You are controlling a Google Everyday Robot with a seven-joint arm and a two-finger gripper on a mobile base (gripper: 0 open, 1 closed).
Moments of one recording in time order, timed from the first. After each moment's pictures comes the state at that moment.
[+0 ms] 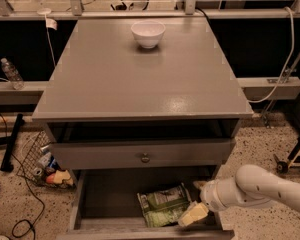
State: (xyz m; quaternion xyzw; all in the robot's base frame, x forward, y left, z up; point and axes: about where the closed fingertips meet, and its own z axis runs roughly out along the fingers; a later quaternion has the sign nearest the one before) arm 0.451 -0.138 0.459 -0.44 0.82 0.28 0.23
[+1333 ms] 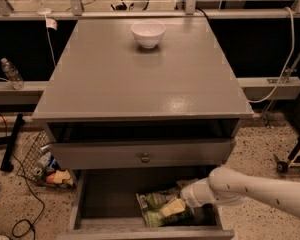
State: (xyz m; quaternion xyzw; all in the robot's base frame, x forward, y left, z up) arm 0.491 -0.086 0.393 -0.42 0.83 0.26 0.24
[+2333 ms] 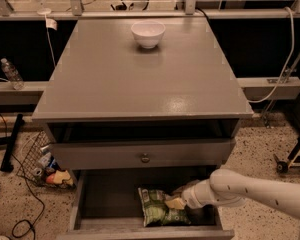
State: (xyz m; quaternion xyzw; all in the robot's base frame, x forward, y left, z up) arm 0.494 -0.087 0.381 -0.41 0.84 0.27 0.24
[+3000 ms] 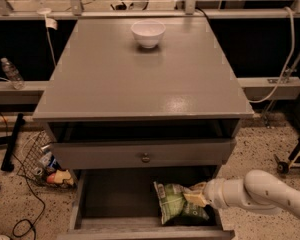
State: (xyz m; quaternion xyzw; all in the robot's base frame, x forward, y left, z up) arm 0.478 -0.140 0.459 -0.40 0.81 0.30 0.31
